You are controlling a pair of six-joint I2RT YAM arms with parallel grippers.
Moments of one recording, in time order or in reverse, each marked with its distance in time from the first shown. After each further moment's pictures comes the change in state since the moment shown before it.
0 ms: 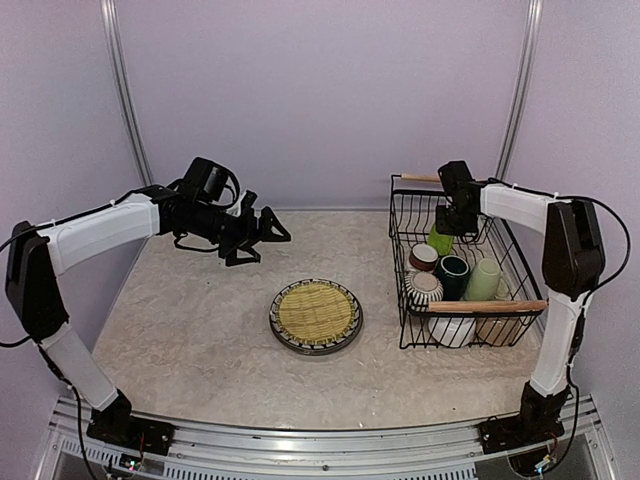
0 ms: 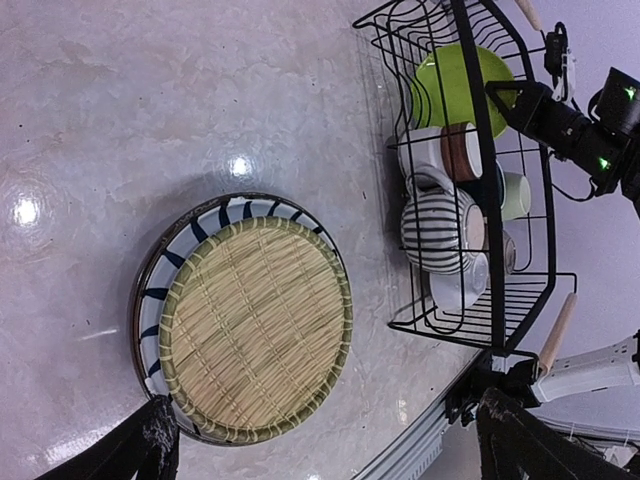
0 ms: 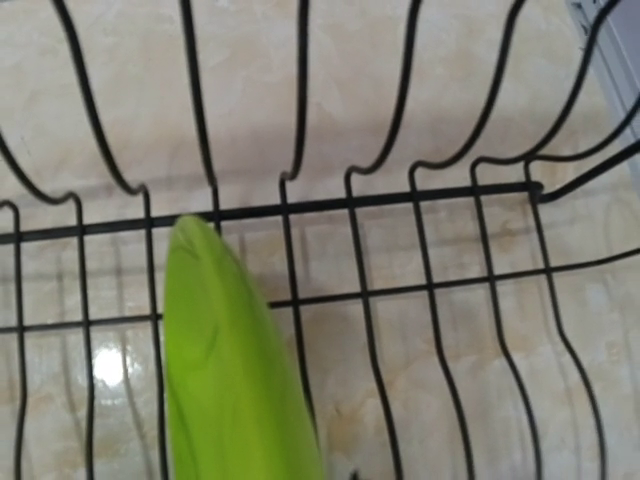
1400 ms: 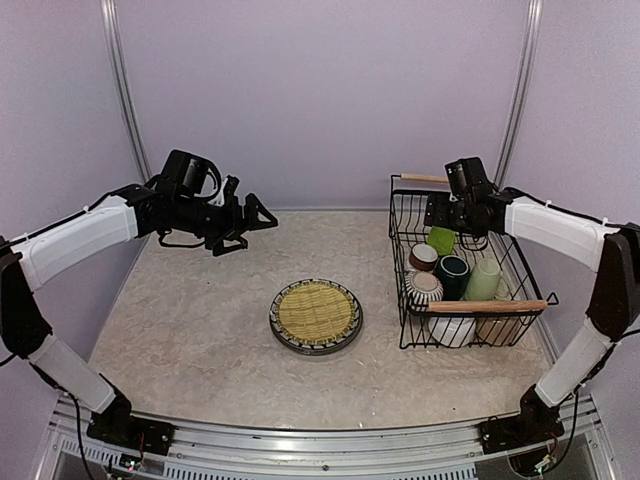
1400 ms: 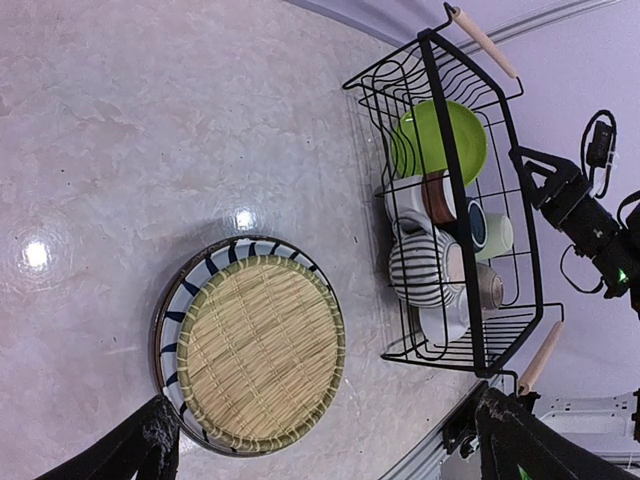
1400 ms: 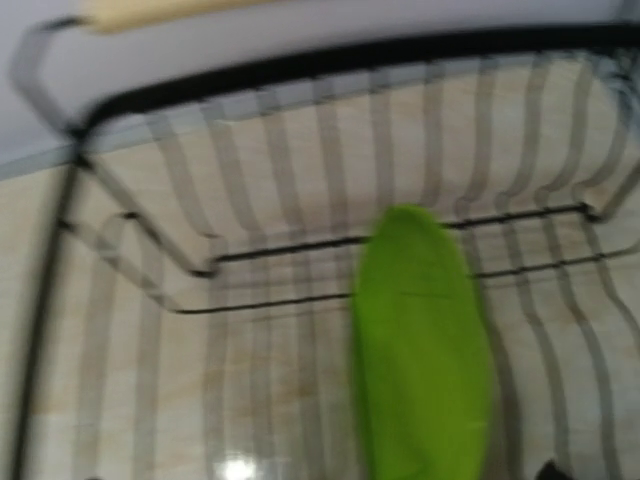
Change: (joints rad) left arm 0.017 -0.129 -0.054 0.043 -0.082 -0.026; right arm 0.164 -0.398 -0.320 0.201 0.018 0.138
